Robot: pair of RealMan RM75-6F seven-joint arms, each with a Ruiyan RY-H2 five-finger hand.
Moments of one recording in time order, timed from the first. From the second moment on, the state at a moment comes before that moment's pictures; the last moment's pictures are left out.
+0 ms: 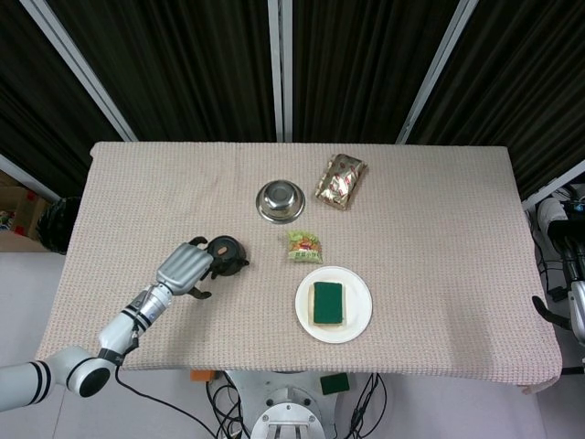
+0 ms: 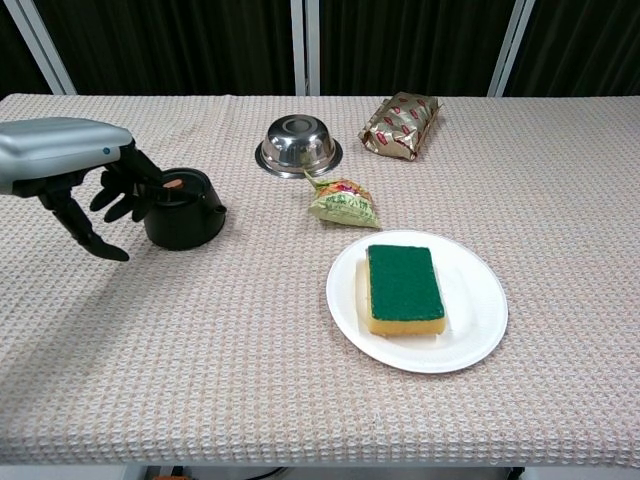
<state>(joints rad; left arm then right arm) -0.67 -1.36 -0.04 -1.59 1.34 0.93 0.19 0.07 -1.07 0.11 -1.48 -1.42 1.46 0.05</state>
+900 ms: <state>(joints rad) -0.69 -1.35 -0.08 -1.64 1.35 0.95 0.21 0.07 -1.07 0.11 -1.47 -1.42 1.46 0.07</state>
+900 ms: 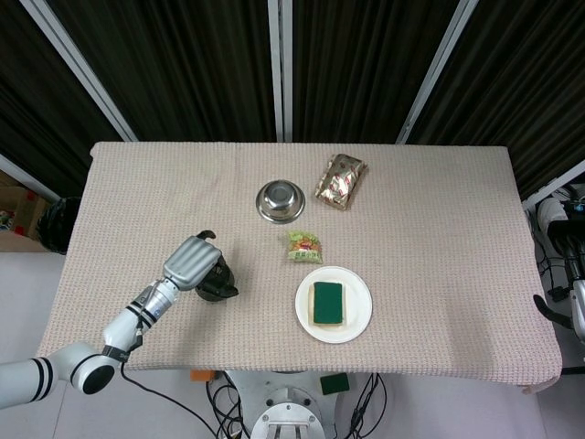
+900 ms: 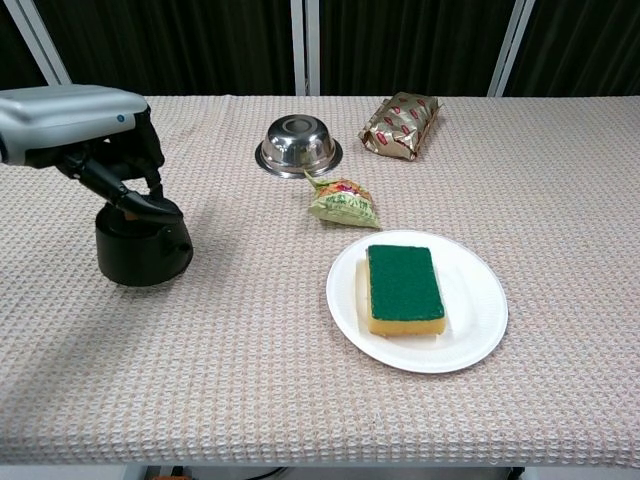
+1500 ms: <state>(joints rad) -0.67 -1.40 -0.11 -1.61 1.39 1.07 0.19 0.07 -1.07 0.11 -1.47 -1.43 1.46 0.09</state>
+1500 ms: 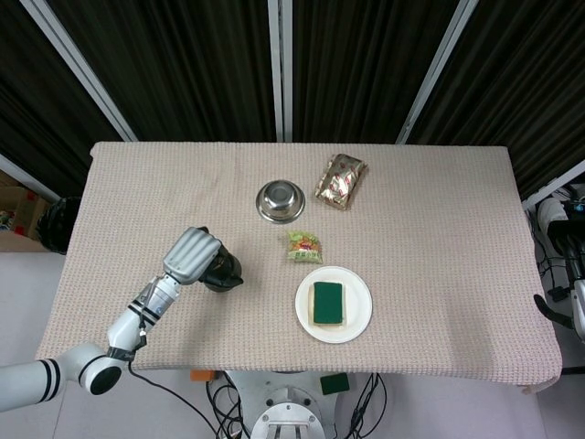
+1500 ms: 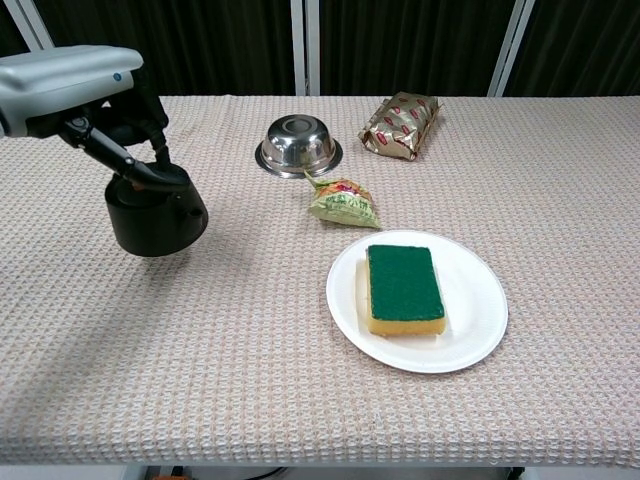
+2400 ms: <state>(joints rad) -0.65 -1.45 -0.11 -1.54 1.43 1.11 0.12 0.08 -1.07 0.11 -1.46 -1.43 1.46 0.09</state>
